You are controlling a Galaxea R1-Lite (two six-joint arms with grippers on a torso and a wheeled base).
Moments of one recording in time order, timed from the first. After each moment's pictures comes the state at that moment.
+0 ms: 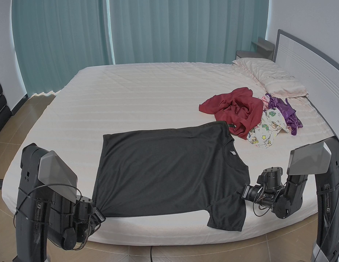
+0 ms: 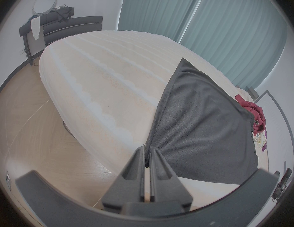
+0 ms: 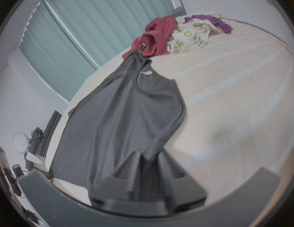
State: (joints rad) left arm -0.26 2.52 -0.17 -1.55 0.32 -0.82; right arm 0.21 2.49 -0.57 -1.28 0.06 0.52
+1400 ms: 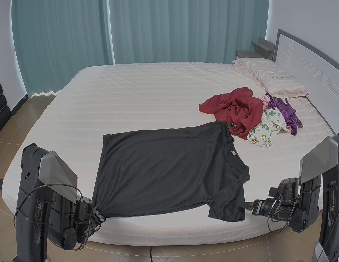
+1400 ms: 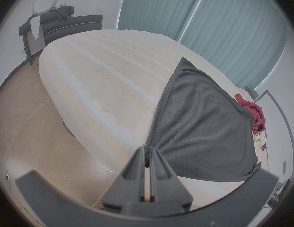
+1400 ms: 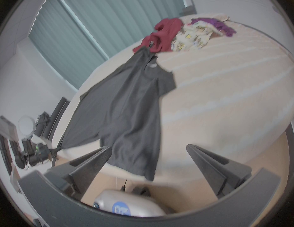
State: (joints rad) left arm -0.26 2.53 -0.17 -1.55 0.31 -0.82; right arm 0.16 2.42 -0.21 -1.55 0.17 0.39
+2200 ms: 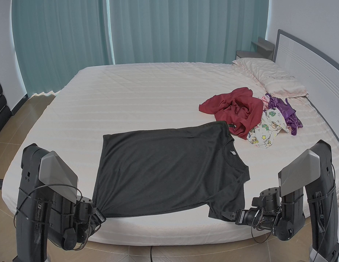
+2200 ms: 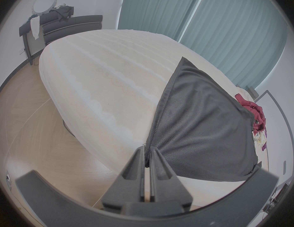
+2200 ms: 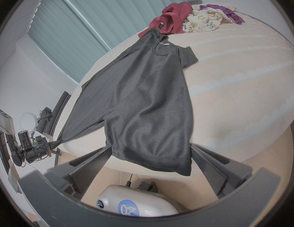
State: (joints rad) left arm -0.26 2.53 -0.17 -1.55 0.31 -0.82; right arm 0.35 2.53 -0.26 -1.55 0.10 0.50
